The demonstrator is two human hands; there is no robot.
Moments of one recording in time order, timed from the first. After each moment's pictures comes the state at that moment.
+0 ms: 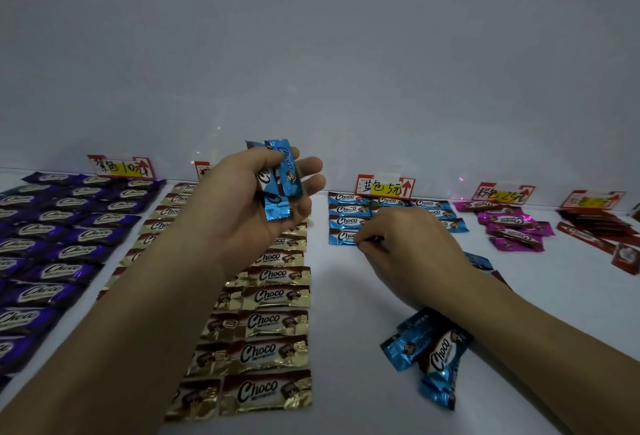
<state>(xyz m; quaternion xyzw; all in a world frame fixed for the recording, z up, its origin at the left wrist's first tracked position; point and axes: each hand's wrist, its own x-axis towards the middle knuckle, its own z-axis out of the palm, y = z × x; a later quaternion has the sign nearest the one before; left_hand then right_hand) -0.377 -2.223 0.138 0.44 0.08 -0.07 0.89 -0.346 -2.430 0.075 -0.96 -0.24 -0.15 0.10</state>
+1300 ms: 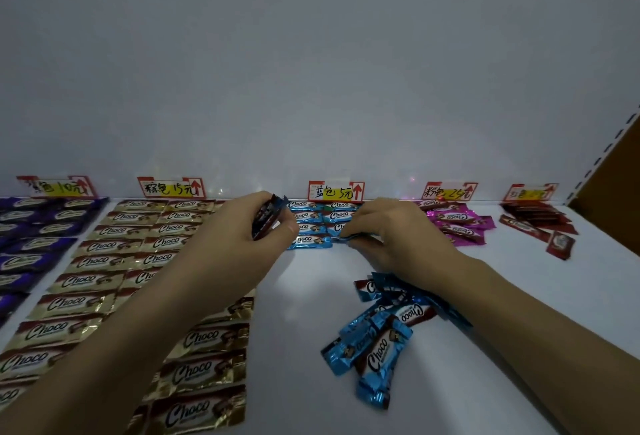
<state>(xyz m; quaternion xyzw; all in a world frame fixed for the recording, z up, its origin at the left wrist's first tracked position) -0.387 -2.260 0.111 0.88 -0.08 0.04 0.46 -0.325 -2.494 0.081 -0.91 -0.36 -0.17 0.13</state>
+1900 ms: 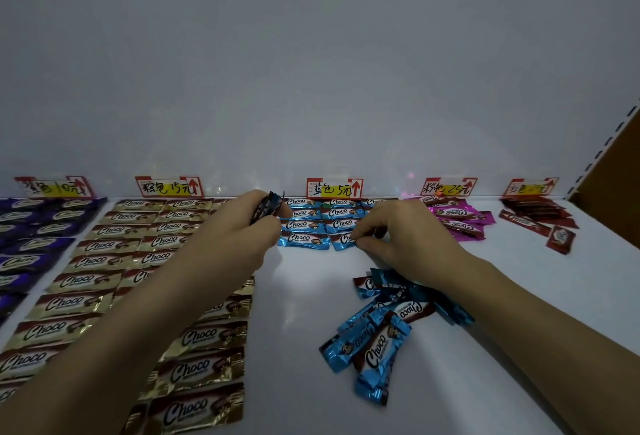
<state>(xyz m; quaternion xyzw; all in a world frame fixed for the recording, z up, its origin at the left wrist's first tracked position) -0.375 -2.259 0.106 0.84 -0.04 -0.04 0.54 -0.330 -2.501 0.080 -0.95 -0.23 -0.10 0.18</state>
